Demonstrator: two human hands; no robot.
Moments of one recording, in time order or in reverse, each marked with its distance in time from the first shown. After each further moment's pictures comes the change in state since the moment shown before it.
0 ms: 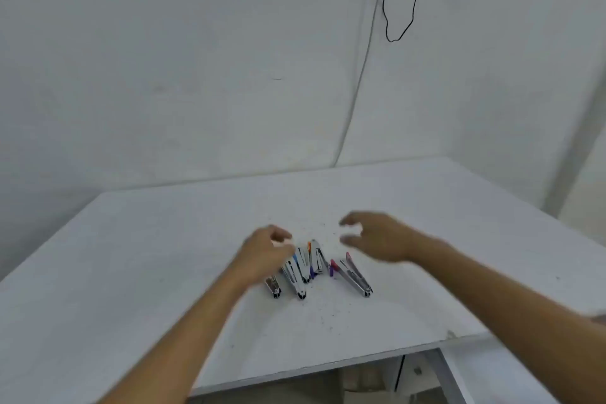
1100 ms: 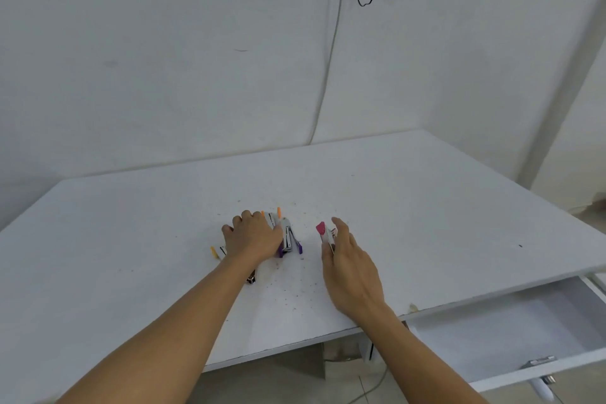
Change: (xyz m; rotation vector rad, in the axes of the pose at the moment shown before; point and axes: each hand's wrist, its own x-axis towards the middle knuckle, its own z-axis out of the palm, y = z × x) left_hand 0.059 -0.012 0.073 0.754 0.151 -0.175; right_hand -0.044 0.028 0.113 0.172 0.535 0.177
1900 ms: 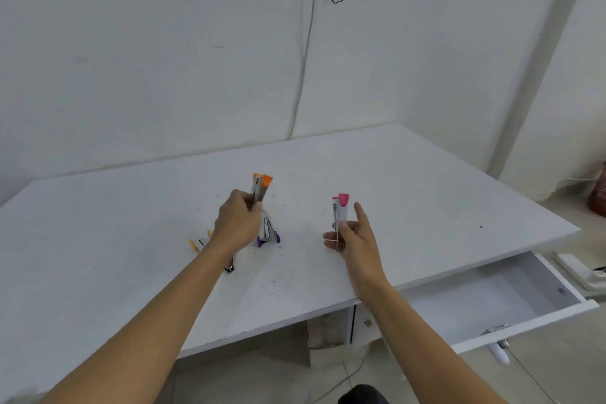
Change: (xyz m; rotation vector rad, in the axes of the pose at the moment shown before) left_hand -0.030 0.017 -0.034 -0.632 0.039 0.029; right_hand 0.000 0.016 -0.049 0.955 0.014 0.459
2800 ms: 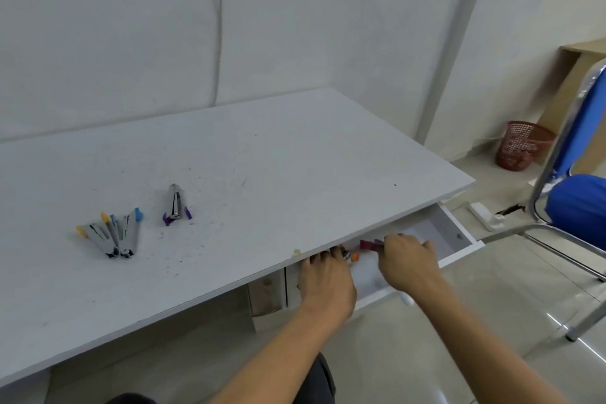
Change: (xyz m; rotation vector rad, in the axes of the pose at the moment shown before) left_hand -0.179 0.087 0.226 0.721 -0.362 0.468; right_hand -0.031 0.001 -0.205 -1.667 0.095 0.137
